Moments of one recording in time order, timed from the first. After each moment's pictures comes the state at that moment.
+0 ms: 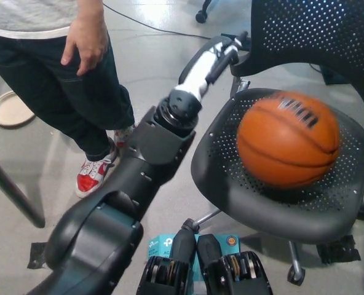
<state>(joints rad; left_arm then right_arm) -1.17 -0.06 -0.19 1.11 0.11 0.10 0.07 -0.72 -0.38 -0.20 0.69 0.37 -0.05 -0.11</state>
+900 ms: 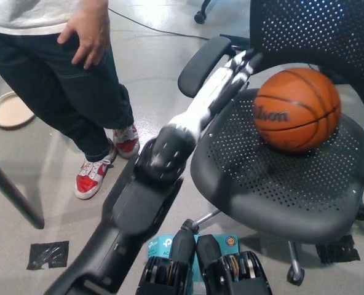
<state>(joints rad) -0.75 -0.02 -0.28 0.35 0.13 0.16 -0.06 -0.41 -0.32 -0.15 -0.01 0.28 0.01 -0.08</state>
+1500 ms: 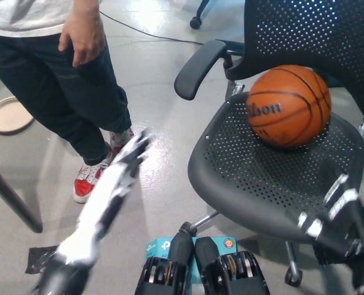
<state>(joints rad) -0.07 0.18 -0.11 -0.26 0.09 0.07 -0.08 0.01 -0.17 0.09 -0.09 0.23 -0.06 0.01</state>
